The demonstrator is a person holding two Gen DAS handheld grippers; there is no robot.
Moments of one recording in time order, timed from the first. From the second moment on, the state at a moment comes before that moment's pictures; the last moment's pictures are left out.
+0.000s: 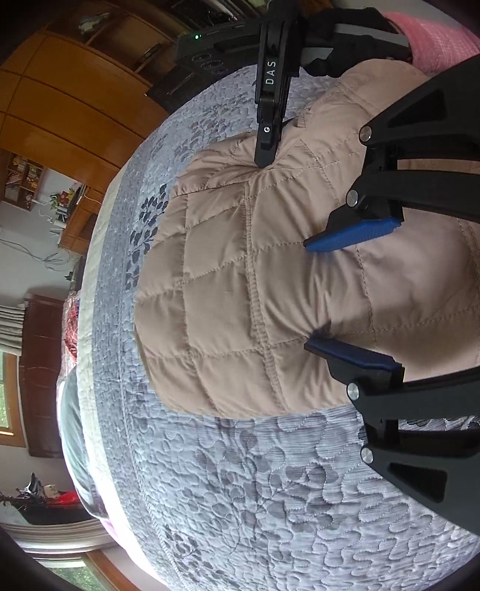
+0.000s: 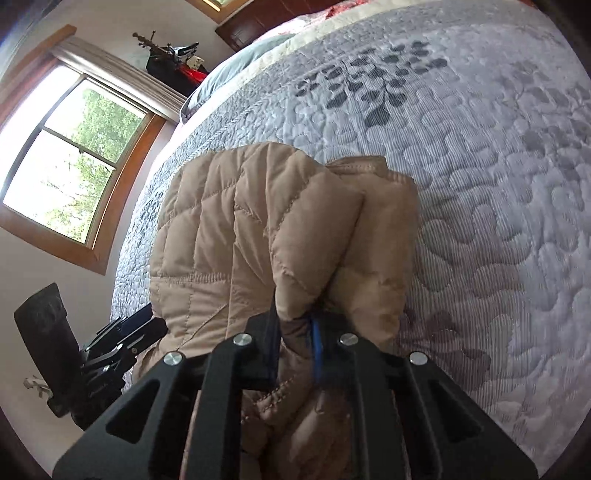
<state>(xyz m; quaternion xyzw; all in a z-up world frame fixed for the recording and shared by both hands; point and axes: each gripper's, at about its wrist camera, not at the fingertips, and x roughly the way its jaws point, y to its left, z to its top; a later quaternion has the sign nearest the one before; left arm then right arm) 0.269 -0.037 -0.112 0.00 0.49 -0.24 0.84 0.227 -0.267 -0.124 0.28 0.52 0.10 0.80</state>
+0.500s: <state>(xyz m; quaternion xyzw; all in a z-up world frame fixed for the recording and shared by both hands) 0.192 0.000 -0.073 -0.02 0.45 -0.23 0.87 0.133 -0.196 -0.044 0.13 0.48 0.11 0.86</state>
